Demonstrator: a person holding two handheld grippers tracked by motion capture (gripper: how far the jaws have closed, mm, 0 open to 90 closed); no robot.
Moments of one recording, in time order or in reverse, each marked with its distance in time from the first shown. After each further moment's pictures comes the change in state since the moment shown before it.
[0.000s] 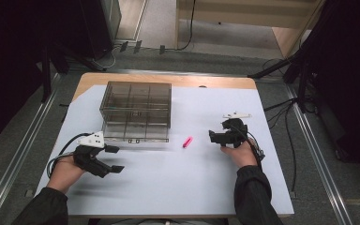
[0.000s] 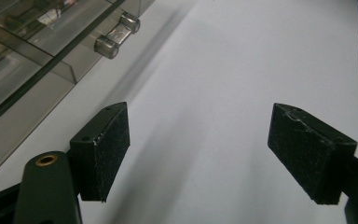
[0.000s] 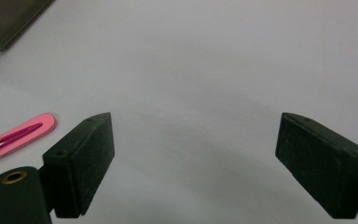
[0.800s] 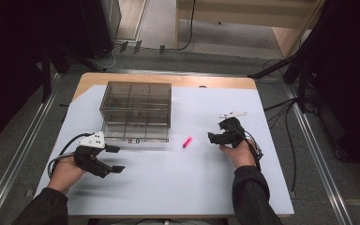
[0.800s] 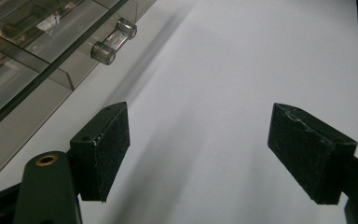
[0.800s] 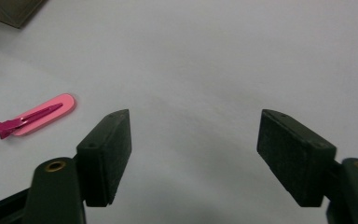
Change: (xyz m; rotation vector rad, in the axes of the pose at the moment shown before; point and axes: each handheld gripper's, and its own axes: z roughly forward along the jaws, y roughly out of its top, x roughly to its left) left arm -0.001 0.000 -0.001 -0.018 0.008 0.004; right arm 0.008 0.005 -0.002 0.089 0.034 -0.025
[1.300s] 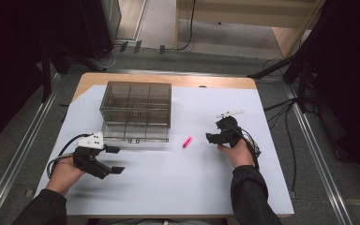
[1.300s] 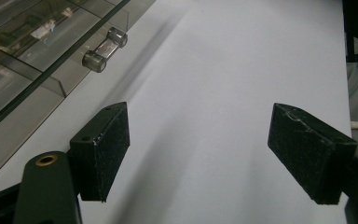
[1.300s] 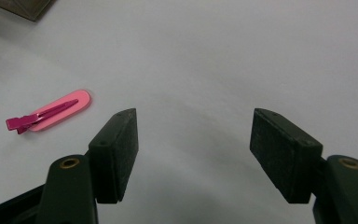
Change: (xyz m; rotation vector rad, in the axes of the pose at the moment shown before) left arm -0.004 0.001 -0.003 -0.018 -0.017 0.004; right arm 0.004 0.005 0.004 0.044 0.038 -0.012
